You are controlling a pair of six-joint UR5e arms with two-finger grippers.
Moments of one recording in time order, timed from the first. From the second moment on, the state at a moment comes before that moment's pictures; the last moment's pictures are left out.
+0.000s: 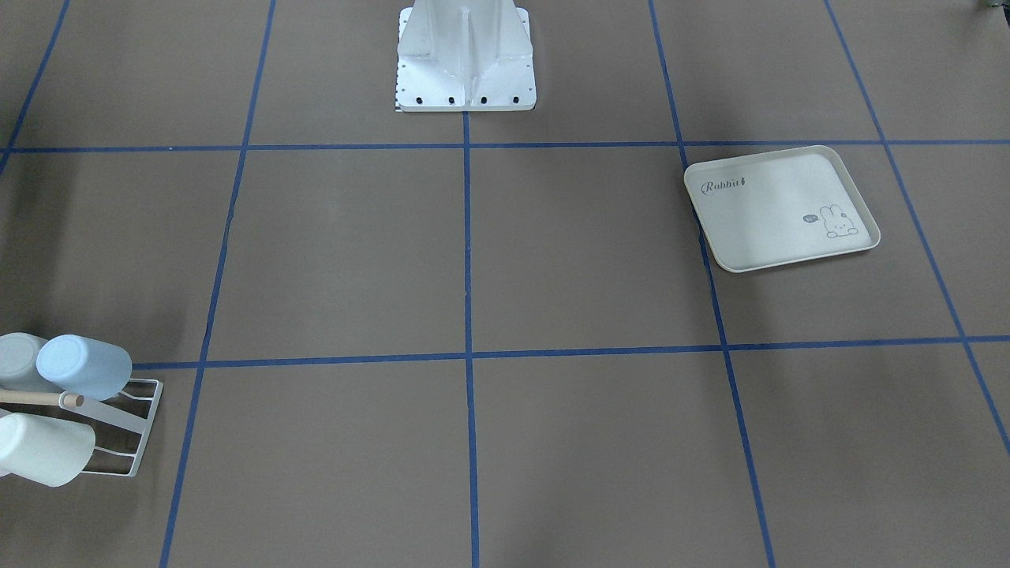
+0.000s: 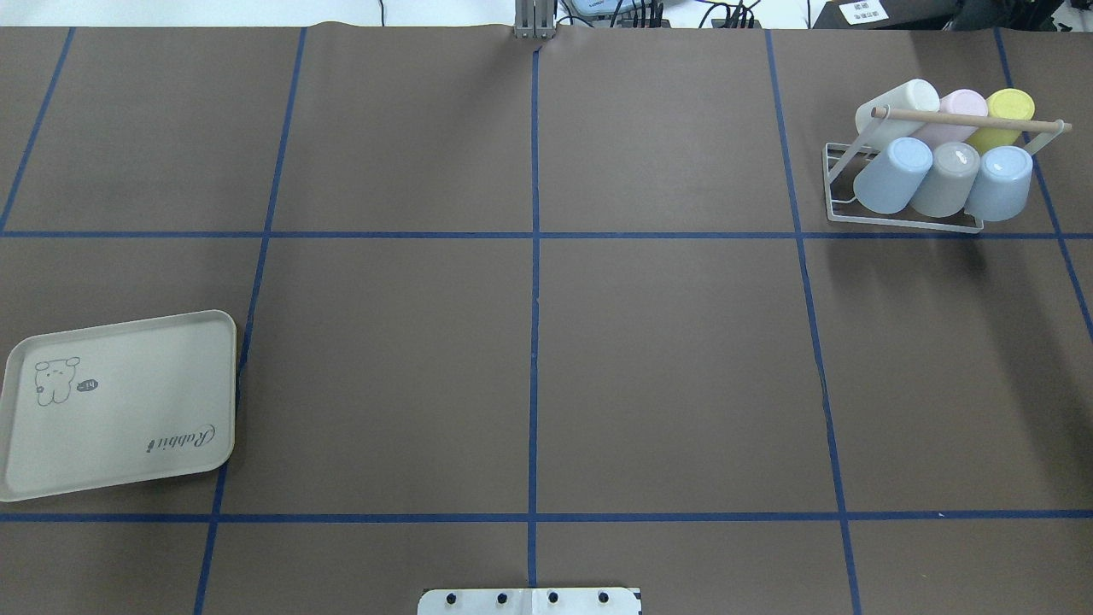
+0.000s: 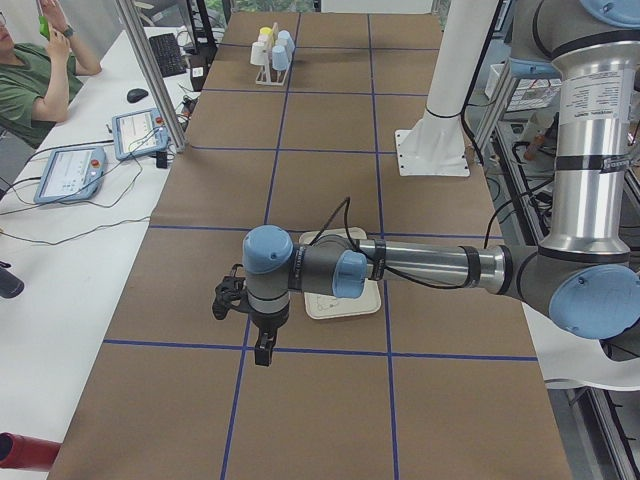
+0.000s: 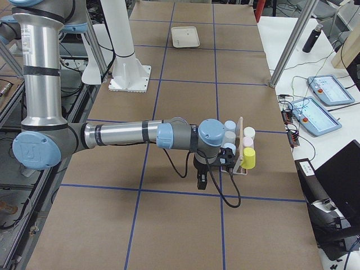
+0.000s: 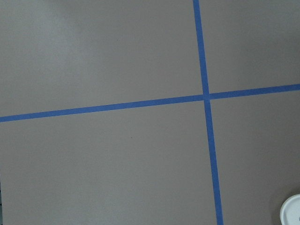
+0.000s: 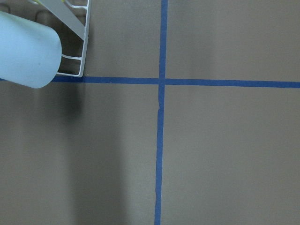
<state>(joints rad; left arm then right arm) -1.58 -1.54 -1.66 -1.63 -2.23 0.03 1.56 -1.59 1.71 -1.71 2.33 -0.02</state>
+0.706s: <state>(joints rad) -1.58 -1.55 -1.66 -1.63 -2.23 0.03 1.56 -1.59 1.70 -1.71 2.33 -0.02</state>
